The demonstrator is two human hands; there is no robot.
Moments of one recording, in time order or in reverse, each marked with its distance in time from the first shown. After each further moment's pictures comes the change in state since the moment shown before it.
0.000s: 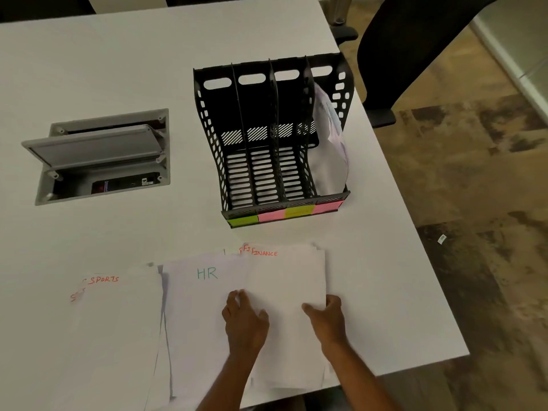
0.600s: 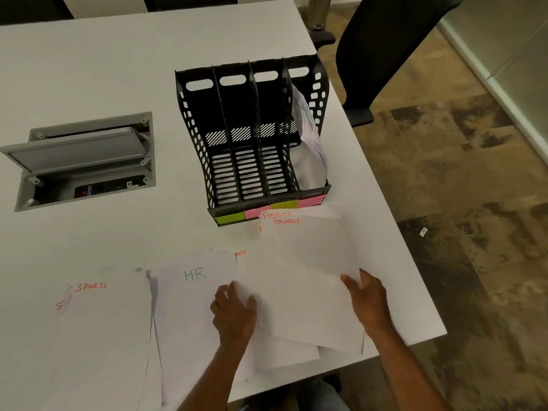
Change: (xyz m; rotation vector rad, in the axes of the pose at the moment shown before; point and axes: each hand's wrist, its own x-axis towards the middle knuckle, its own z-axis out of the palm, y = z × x) left_hand 0.002 0.003 0.003 -0.068 0.082 -0.018; right_hand 0.002 -0.024 -0.110 -0.084 0.077 -0.375
